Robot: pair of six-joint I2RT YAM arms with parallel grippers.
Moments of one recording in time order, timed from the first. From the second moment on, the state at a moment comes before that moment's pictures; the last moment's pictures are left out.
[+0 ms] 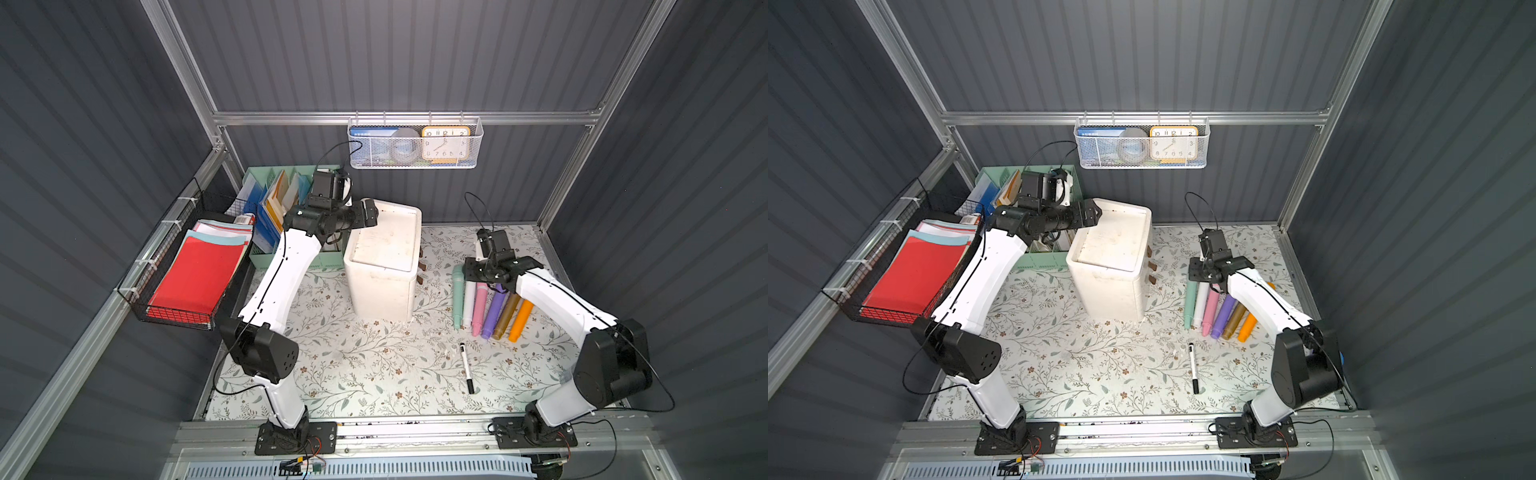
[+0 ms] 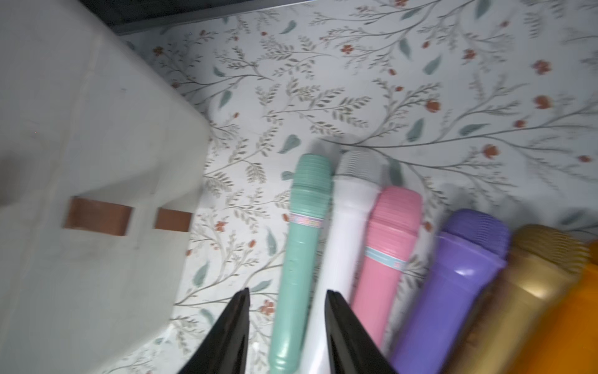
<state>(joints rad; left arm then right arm) -0.28 1.77 2.02 -0.83 0.06 -0.31 0.26 1.54 1.18 -0.52 0.11 0.28</state>
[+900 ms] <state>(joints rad) -0.03 1.42 0.51 0.23 -0.18 -0.05 -0.01 1.52 0.40 0.68 0.23 0.16</state>
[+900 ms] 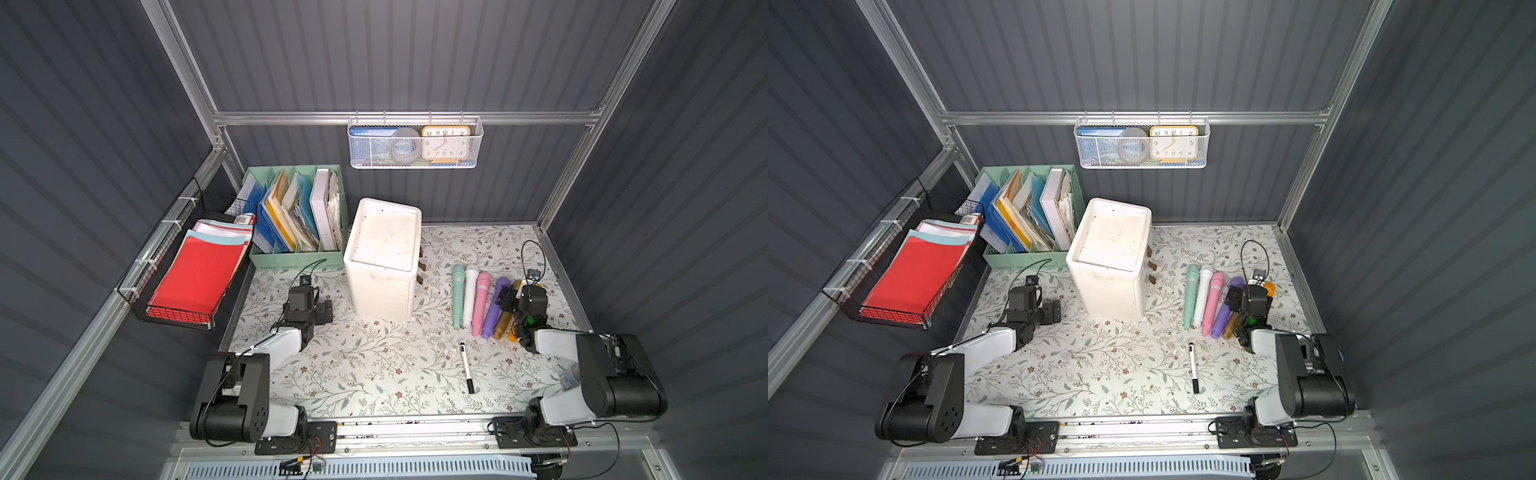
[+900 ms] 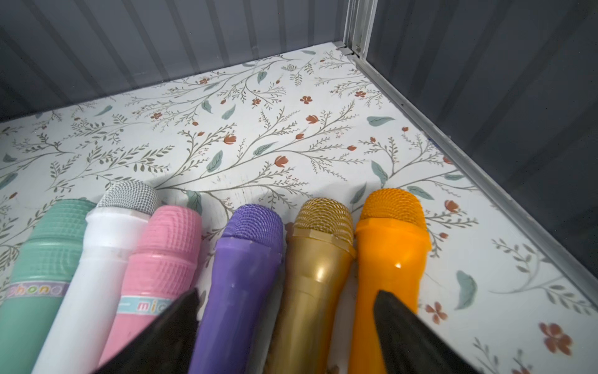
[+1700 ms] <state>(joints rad) 0.06 1.56 0.34 0.84 -0.07 -0.05 0.01 1.52 0.39 0.73 0.24 0.16</state>
